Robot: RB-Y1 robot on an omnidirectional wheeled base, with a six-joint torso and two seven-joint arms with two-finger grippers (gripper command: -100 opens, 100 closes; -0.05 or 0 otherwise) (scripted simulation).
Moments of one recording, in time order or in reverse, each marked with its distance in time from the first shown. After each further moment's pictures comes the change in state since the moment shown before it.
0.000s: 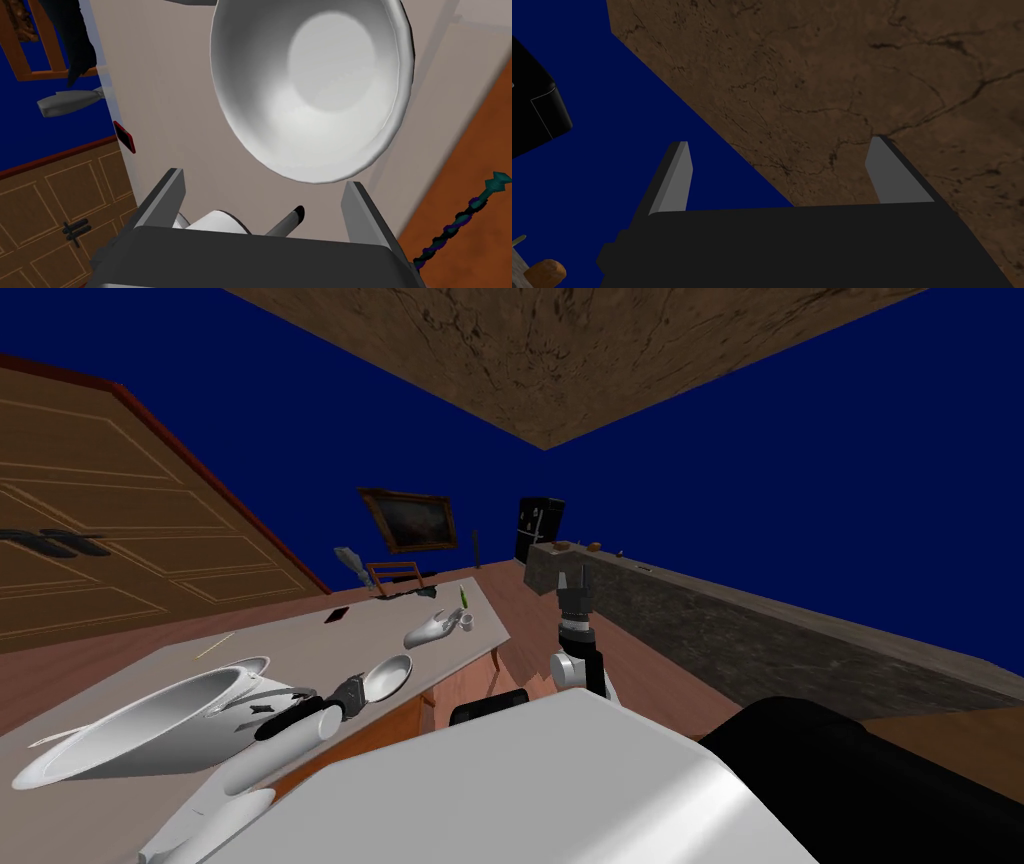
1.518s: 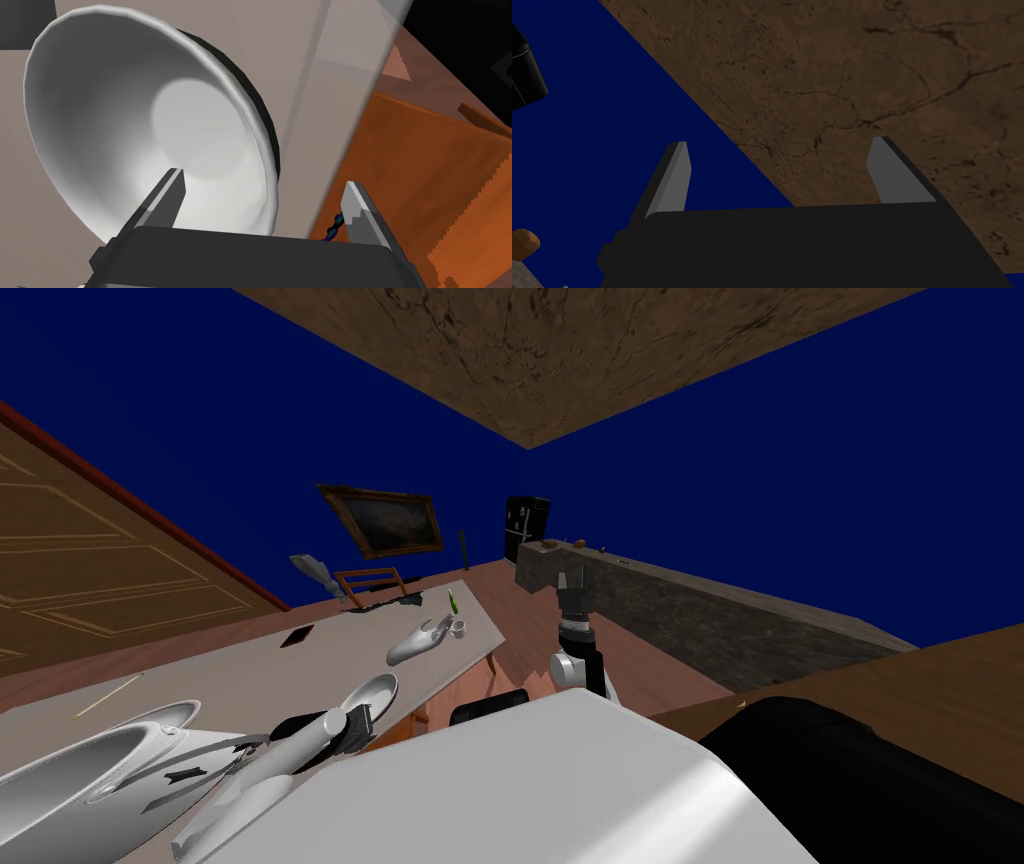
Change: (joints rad) left arm -0.119 -0.015 0.070 0.312 0.089 0.255 0.005; right arm 0.000 0.000 0.000 0.000 0.000 0.000 0.000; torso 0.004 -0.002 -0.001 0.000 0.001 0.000
